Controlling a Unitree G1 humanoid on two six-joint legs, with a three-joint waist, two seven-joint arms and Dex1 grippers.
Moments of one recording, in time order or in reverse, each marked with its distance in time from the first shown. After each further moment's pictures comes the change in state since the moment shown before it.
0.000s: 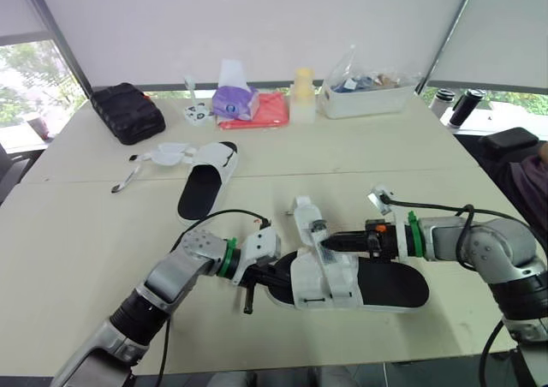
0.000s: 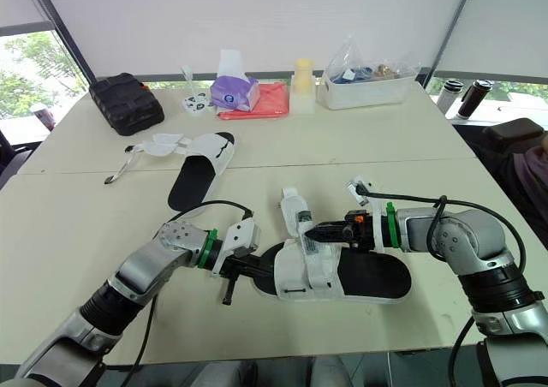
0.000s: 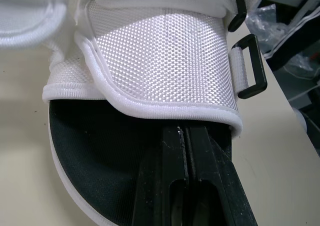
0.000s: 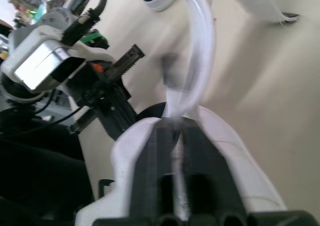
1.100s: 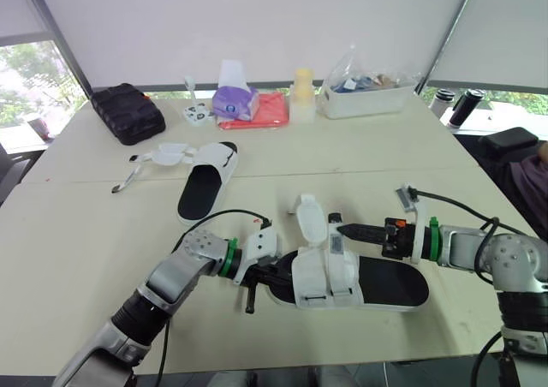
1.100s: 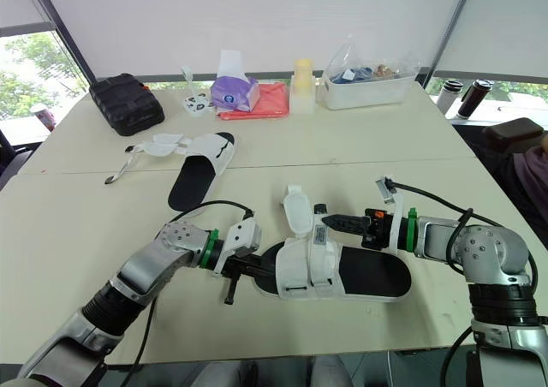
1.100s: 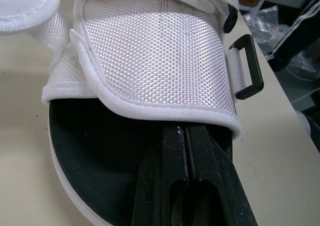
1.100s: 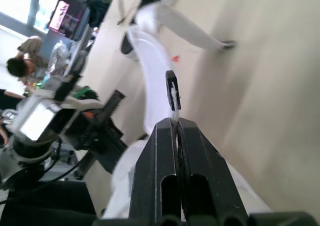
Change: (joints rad) left arm 0.005 -0.008 -0.002 0.002 0.001 -0.012 0.015; right arm 0.110 0.101 -0.255 0.061 0.022 0.106 -0.142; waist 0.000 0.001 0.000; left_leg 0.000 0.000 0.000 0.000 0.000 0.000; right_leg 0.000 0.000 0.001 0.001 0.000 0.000
